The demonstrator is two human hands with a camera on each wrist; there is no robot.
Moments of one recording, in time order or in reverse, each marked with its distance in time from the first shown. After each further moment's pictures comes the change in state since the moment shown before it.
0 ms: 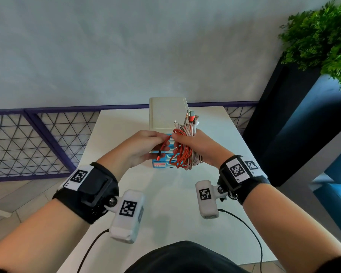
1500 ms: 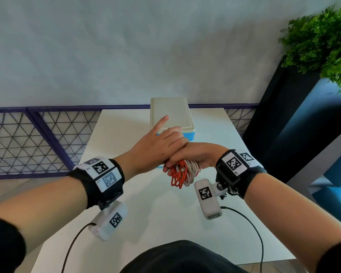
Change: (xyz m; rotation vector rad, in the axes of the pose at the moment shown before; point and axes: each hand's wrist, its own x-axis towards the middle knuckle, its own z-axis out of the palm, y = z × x) left_hand 0.005 -0.023 -0.003 1.800 0.141 1.342; right_hand -0.020 -0.023 0.015 -0.172 -0.499 0.386
